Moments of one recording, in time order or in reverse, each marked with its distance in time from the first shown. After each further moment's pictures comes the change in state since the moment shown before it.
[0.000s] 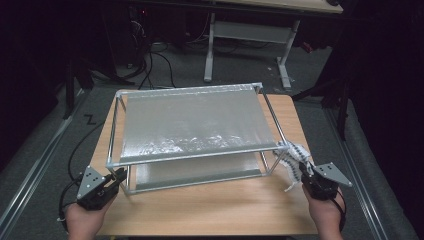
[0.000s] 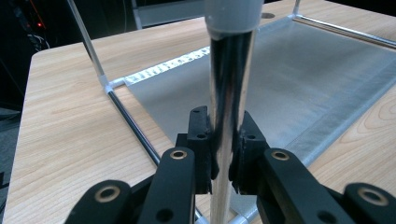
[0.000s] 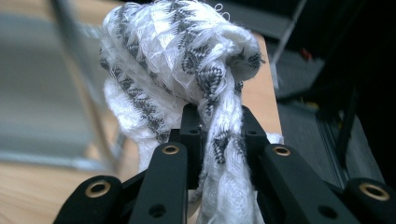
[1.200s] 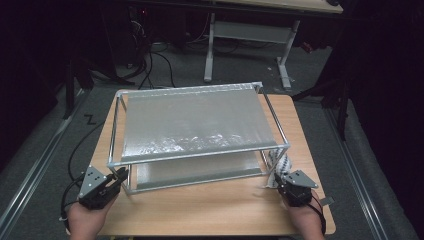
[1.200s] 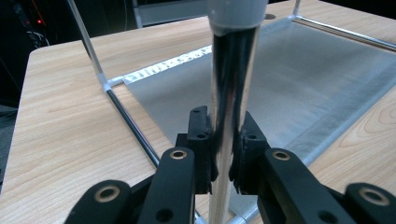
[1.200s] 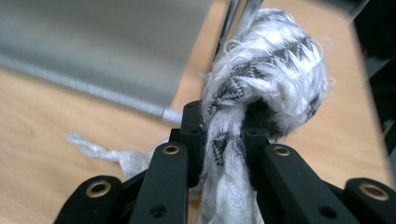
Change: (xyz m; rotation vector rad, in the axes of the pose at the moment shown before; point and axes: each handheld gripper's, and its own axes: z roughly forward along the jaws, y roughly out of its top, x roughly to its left) left arm -0.002 0.001 0.004 0.001 0.001 -0.018; right arm 0.052 -0.031 0.026 0.165 0.148 -0.158
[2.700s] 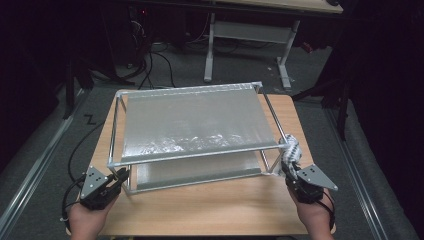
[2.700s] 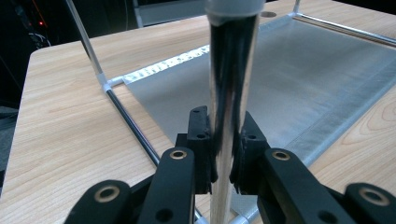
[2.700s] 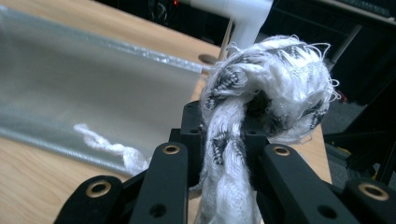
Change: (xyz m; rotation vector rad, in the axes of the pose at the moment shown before) left arm -0.002 -0.002 0.001 0.003 0.006 0.011; right arm -0.010 0.037 -0.044 -0.221 -0.026 0.008
